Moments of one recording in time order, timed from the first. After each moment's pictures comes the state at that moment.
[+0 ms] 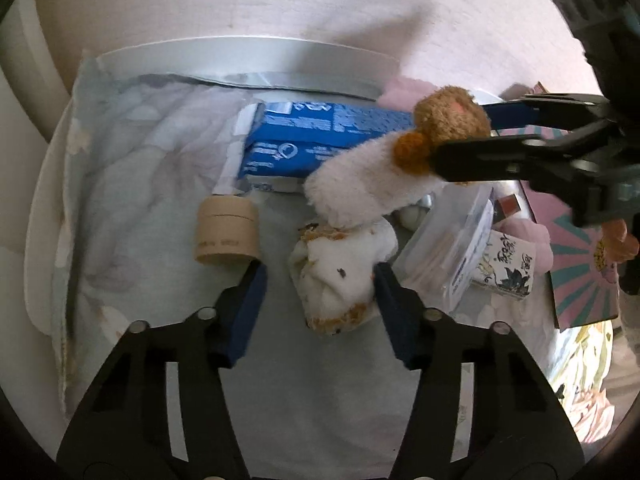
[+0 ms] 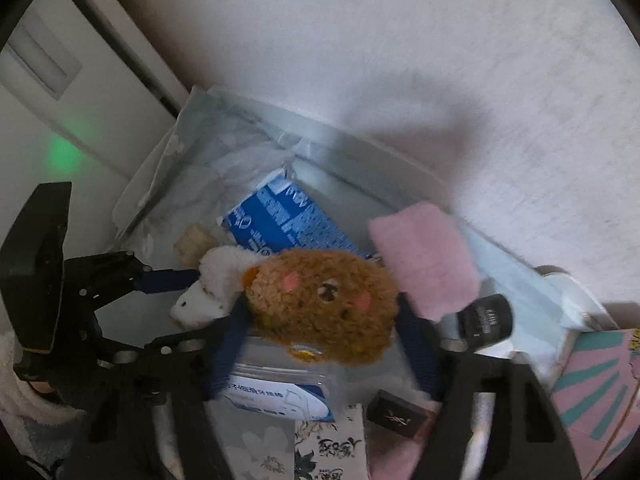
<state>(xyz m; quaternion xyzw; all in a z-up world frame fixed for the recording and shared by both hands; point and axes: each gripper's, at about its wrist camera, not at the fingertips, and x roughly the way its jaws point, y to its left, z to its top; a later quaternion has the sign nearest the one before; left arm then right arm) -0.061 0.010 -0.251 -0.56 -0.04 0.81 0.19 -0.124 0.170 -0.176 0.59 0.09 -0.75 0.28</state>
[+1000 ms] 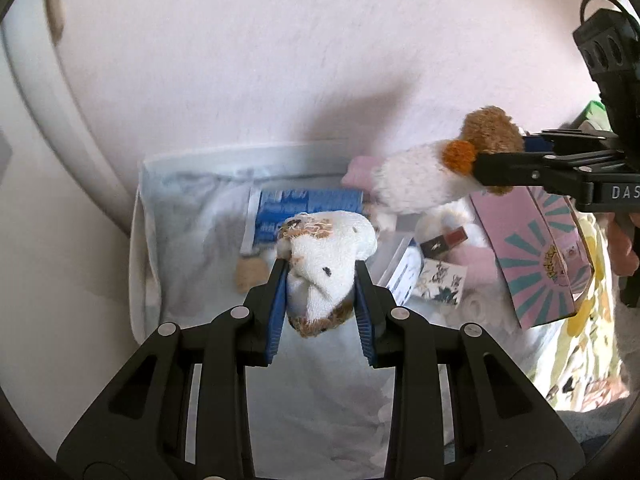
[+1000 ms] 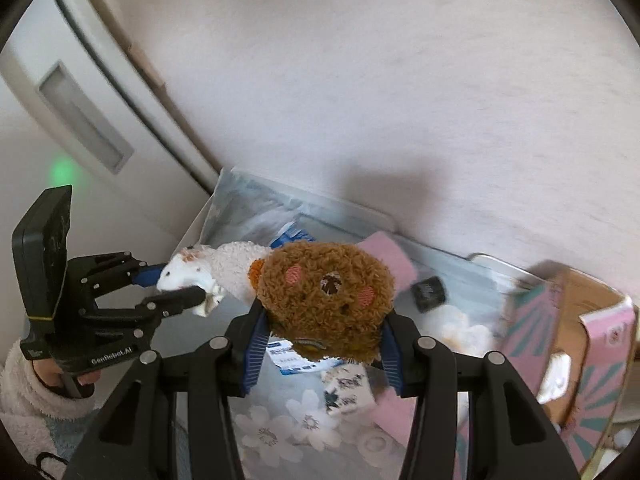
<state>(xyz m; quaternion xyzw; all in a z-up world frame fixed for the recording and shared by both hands) -0.049 0.002 -0.138 -0.50 0.00 0.84 0.19 -0.079 0.221 -0.059 0.52 0.01 -0.82 0.23</state>
